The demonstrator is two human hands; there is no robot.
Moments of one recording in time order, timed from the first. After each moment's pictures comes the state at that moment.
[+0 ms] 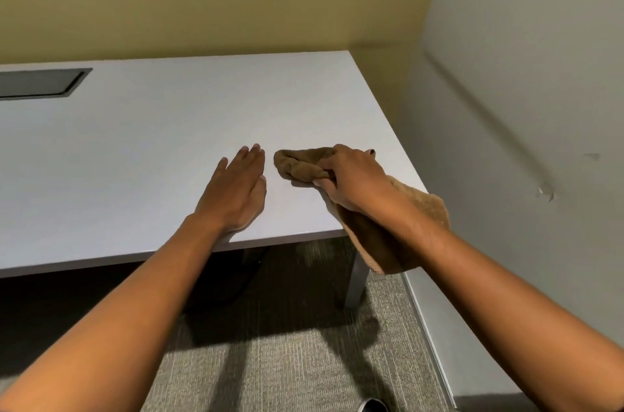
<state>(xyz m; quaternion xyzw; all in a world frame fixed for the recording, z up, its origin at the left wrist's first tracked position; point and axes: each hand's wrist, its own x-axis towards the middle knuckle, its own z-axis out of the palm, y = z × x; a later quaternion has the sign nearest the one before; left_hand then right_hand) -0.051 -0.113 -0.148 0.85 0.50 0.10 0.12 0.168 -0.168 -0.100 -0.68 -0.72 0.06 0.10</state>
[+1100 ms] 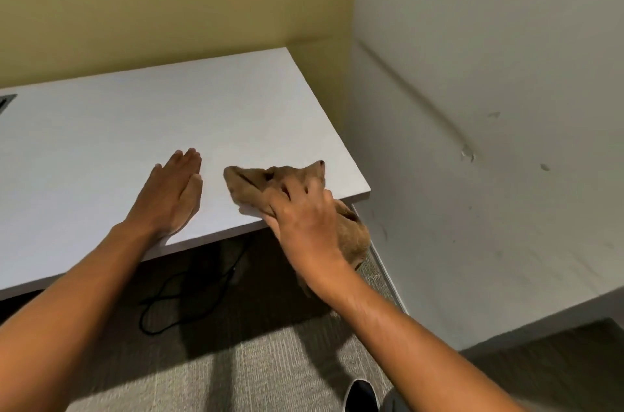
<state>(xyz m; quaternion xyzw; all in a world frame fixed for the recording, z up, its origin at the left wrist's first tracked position) -0.051 -0.121 -0.143 0.86 0.48 0.15 0.11 0.154 -0.265 -0.153 -0.71 -0.64 -0.11 0.27</state>
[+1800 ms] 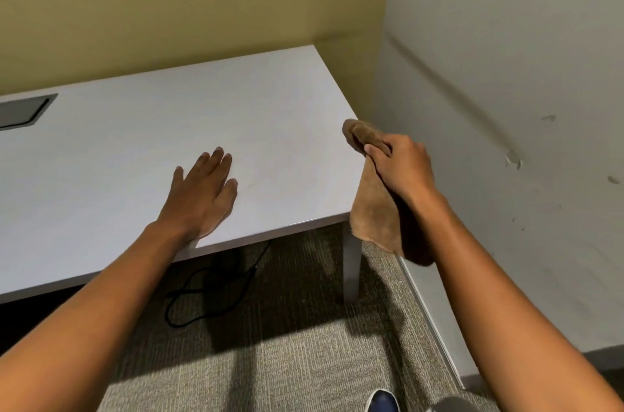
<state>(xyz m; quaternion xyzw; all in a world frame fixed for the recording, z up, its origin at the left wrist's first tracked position) -0.045 -0.114 -0.147 0.84 0.53 0.06 0.07 0.283 -0.203 -0.132 -0.79 -0.48 0.11 0.36</state>
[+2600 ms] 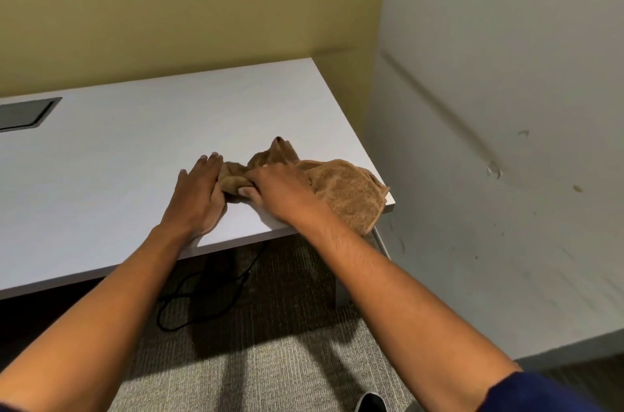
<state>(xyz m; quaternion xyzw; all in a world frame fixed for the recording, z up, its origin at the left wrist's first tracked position) -0.050 -0.115 -0.145 0.82 0.52 0.18 0.15 0.126 -0.175 -0.108 -0.62 -0.77 0.03 0.15</state>
